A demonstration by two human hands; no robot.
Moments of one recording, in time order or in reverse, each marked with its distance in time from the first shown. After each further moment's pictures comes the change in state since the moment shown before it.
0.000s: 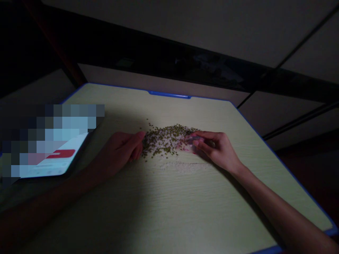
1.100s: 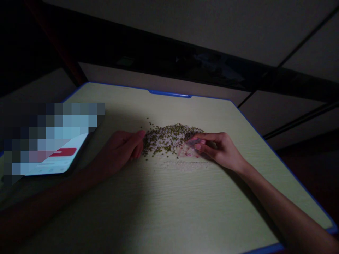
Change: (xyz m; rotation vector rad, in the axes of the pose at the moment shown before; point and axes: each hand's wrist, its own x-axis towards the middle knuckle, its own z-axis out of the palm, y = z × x) left_hand -0.002 -0.003 0.000 -0.006 0.000 -0.004; right_hand -0.003 -0.001 -0.008 0.023 -0.117 -0.037
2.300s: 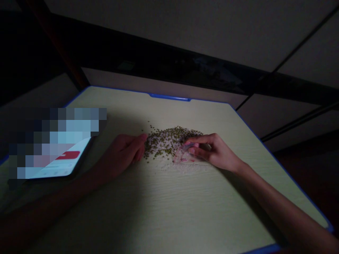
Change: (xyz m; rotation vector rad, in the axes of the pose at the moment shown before) left_hand 0.001 0.001 0.002 -0.005 0.008 -0.019; right_hand 0.008 -0.007 0.005 0.043 -0.135 -0.017
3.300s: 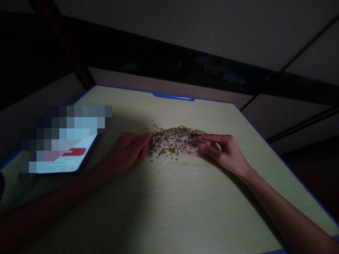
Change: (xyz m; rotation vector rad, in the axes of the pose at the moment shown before) left_hand -0.001 -0.001 0.000 -0.001 -0.021 0.003; right_hand -0.009 0.000 0.001 -0.045 0.217 0.067
